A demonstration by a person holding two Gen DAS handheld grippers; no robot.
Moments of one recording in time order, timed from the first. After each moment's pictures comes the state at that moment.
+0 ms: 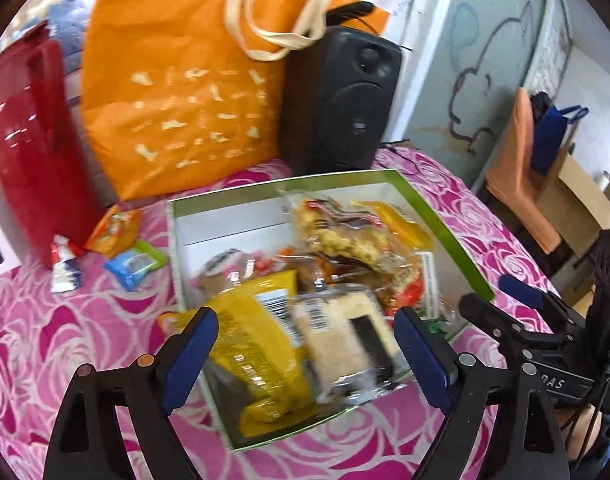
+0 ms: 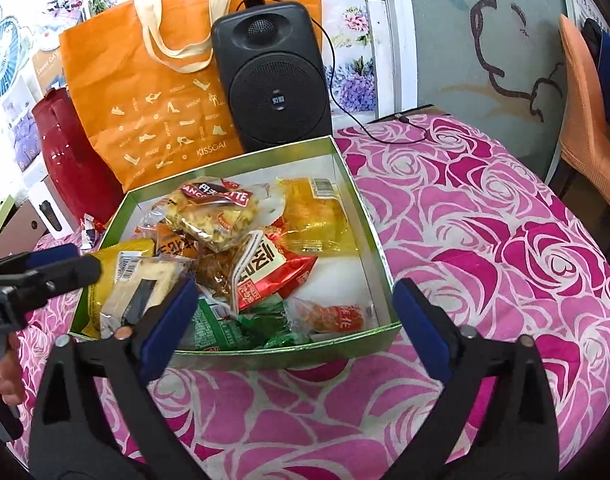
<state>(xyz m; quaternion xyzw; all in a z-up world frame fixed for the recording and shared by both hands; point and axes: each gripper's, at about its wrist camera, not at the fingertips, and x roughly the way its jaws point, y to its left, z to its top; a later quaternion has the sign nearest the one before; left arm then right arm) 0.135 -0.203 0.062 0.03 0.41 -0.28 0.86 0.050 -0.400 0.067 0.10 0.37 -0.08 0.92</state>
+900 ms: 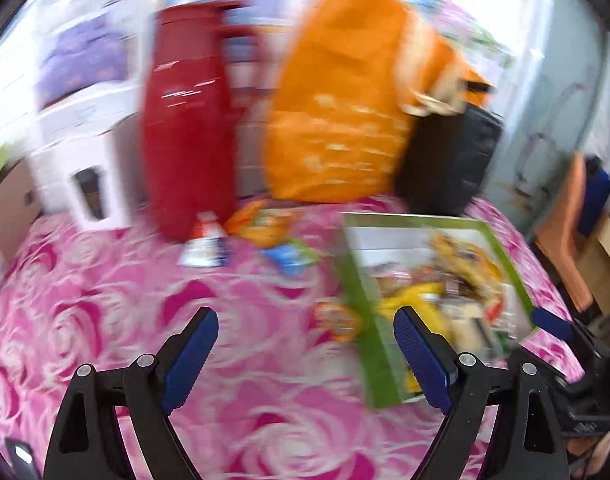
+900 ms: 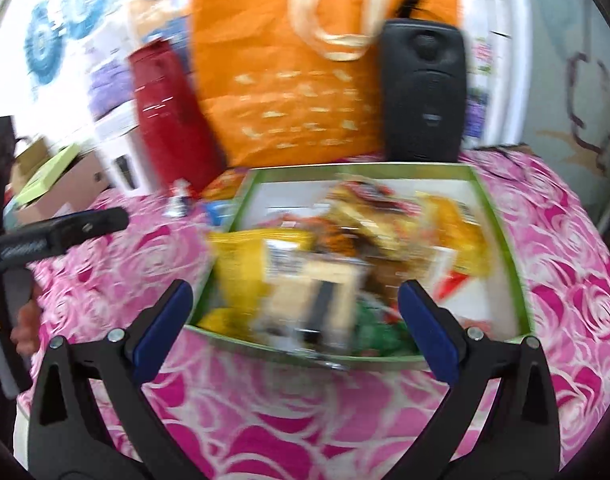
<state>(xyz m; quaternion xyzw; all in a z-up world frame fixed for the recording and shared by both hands) 0.146 -0.057 0.073 -0.04 0.40 -0.17 0.90 0.069 -0.282 0.089 0.04 0.38 0.05 0.92</state>
